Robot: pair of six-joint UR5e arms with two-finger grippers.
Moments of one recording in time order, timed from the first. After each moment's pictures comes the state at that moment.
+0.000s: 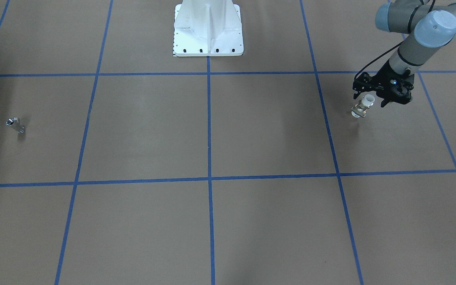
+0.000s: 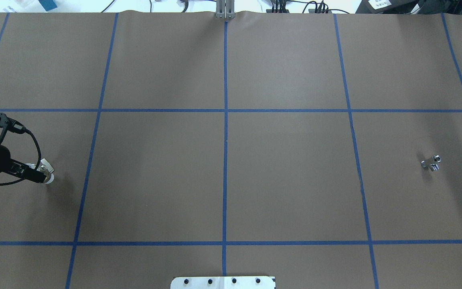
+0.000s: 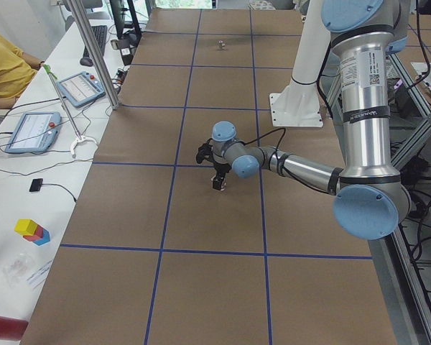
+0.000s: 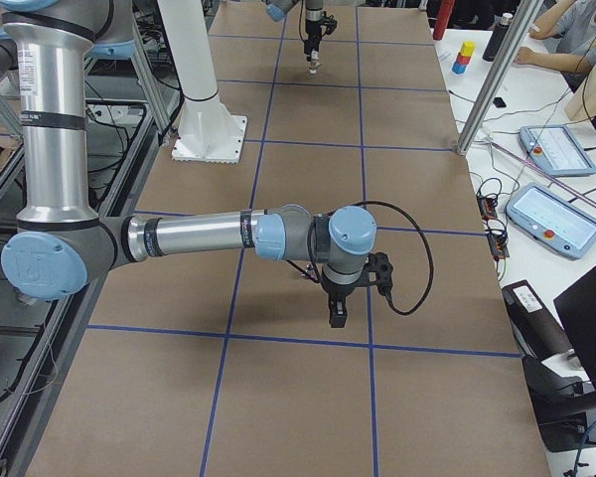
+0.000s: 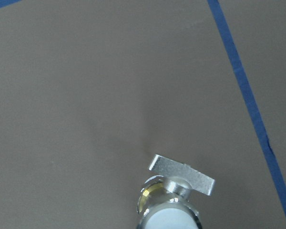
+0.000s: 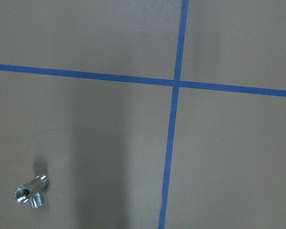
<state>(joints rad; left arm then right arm) -0.80 -1.44 -1.88 -2.06 -2.11 -0.61 1.55 -1.60 1.73 -1.72 2.36 -0.08</state>
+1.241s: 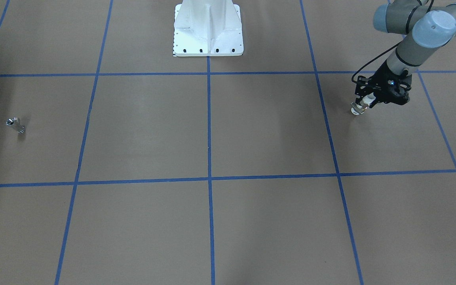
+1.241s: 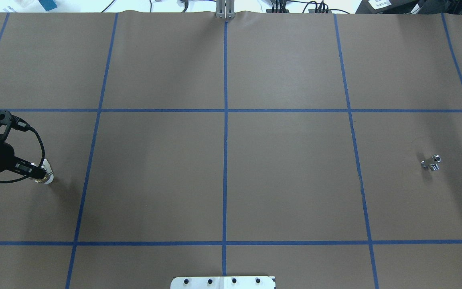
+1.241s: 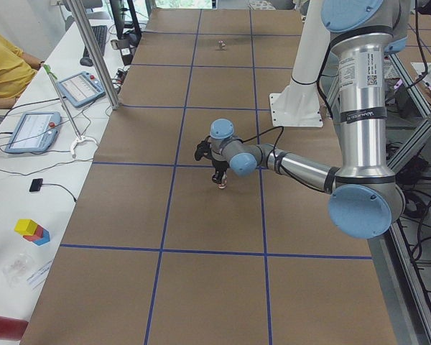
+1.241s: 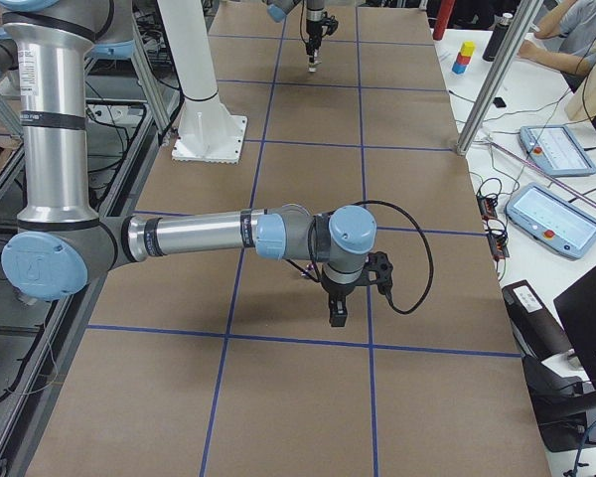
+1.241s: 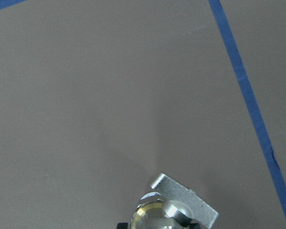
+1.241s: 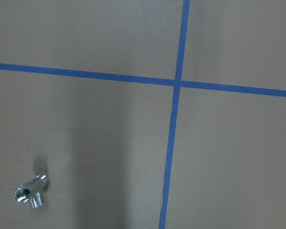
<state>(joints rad) -0.80 -1.46 -1.90 -2.03 -2.12 -0.61 1.54 -1.60 1.74 -1.71 2.36 -0.08</state>
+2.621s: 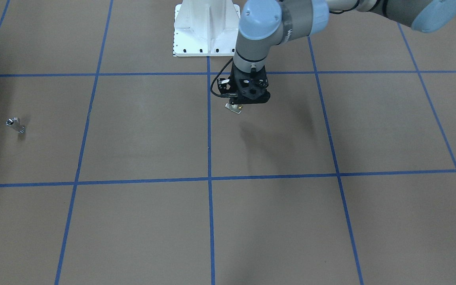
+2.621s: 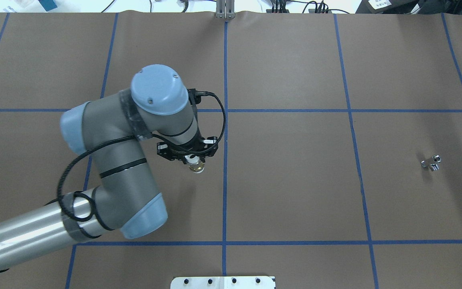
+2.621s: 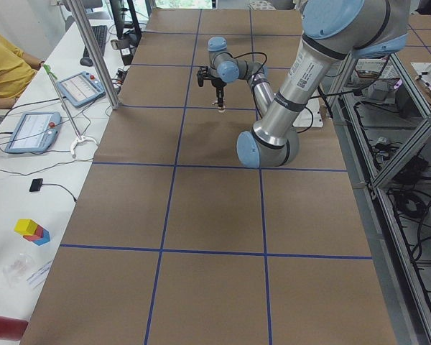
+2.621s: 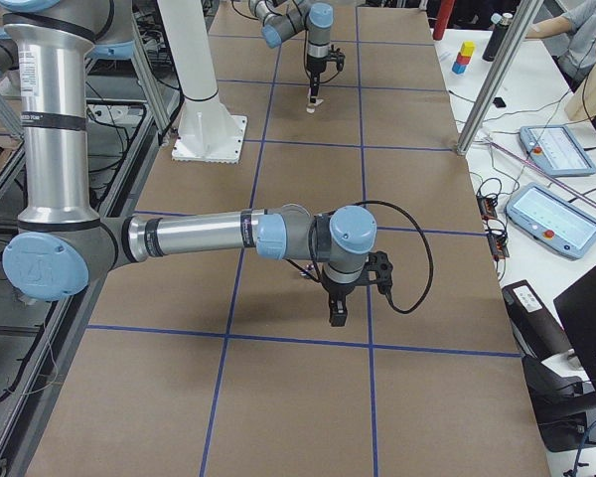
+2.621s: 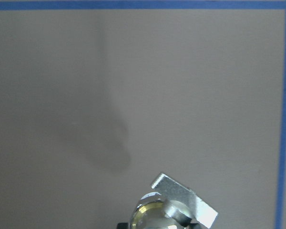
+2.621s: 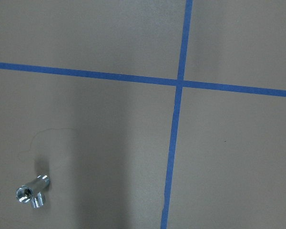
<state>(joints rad) -0.53 -2.35 -1.67 -1.47 -1.97 -1.30 1.54 -1.60 1.74 -1.71 2.36 -0.08</state>
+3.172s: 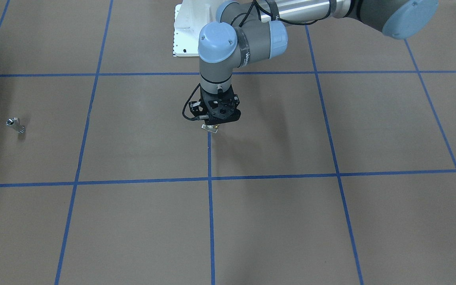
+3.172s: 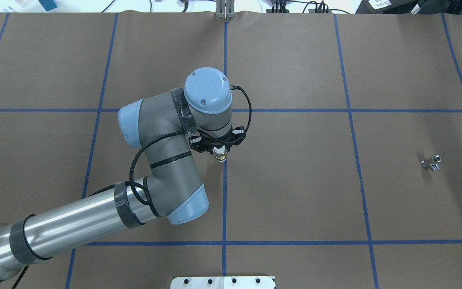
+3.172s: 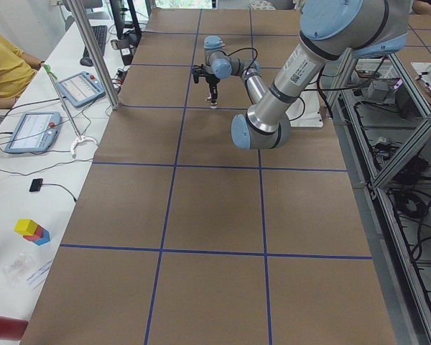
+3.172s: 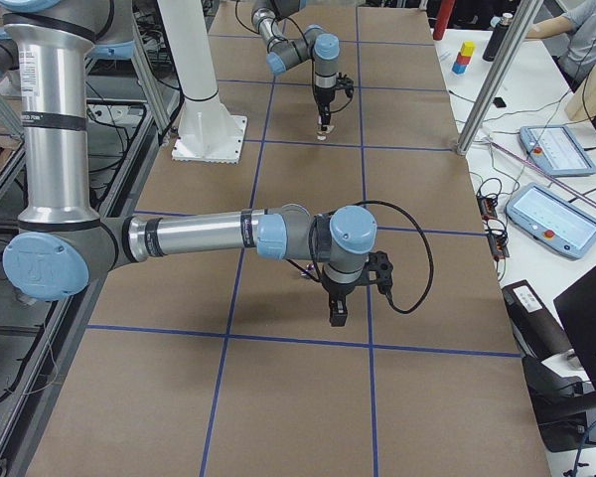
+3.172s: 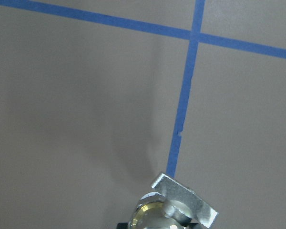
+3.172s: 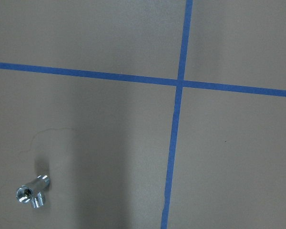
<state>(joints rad) -0.51 -2.47 -1.47 -1.56 -1.91 -1.40 1.54 -1.60 1.74 -1.72 2.36 -0.08</state>
